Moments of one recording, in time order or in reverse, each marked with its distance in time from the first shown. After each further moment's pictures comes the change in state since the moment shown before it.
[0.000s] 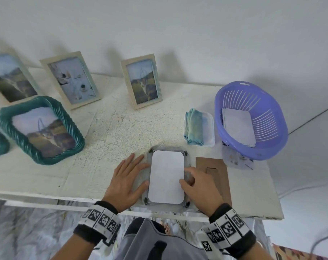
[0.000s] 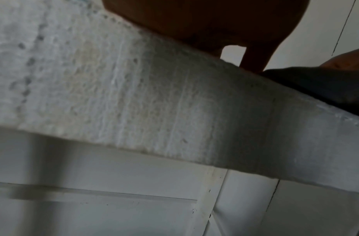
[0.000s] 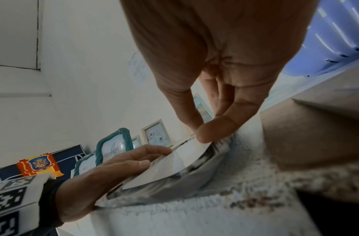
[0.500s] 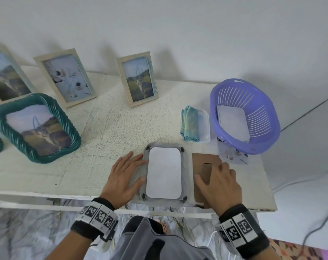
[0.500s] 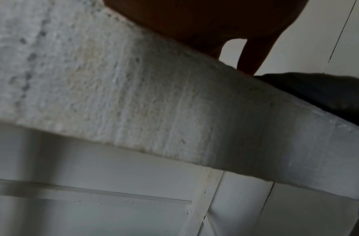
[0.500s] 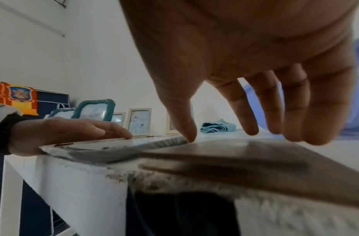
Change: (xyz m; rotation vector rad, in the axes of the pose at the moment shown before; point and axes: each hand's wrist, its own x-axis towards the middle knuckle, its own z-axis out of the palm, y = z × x) left_hand -0.003 -0.002 0.000 -0.086 0.012 0.016; right_hand -0.021 0.012 -0.026 -0.659 0.183 0.246
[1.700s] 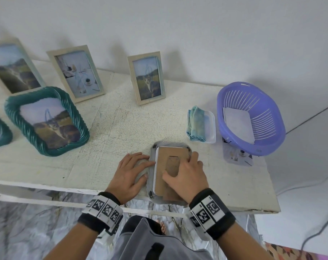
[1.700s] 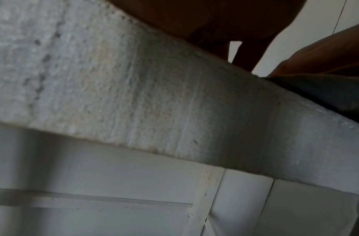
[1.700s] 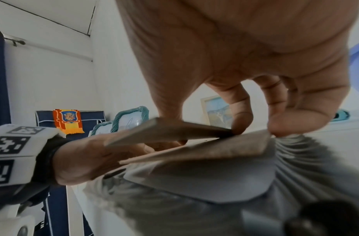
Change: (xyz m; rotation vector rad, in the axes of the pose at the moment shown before) left_hand 0.000 -0.009 -0.002 -0.046 0.002 0.069; right_hand -0.003 -0.087 0.004 0.192 -0.075 -0.201
